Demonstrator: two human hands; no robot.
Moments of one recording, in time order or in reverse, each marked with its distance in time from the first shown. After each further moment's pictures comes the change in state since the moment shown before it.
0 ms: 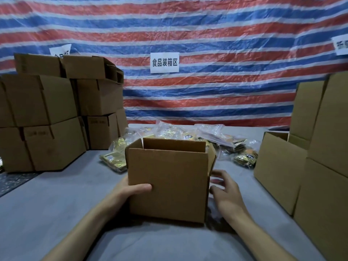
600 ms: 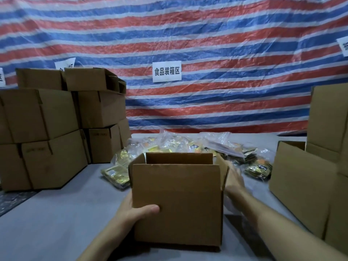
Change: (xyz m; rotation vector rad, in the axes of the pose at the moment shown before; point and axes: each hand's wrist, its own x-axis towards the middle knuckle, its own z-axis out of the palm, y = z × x) left_hand 0.005 -0.003 0.006 -0.011 0.020 0.029; right_hand 0.097 -0.013 0.012 -0.614 -0.038 0.077
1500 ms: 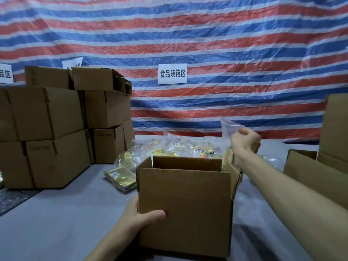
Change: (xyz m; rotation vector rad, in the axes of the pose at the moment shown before) left_hand 0.002 0.001 -0.001 0.002 0.008 -0.024; right_hand 0.090 -0.048 -0.042 0.728 0.616 0.126
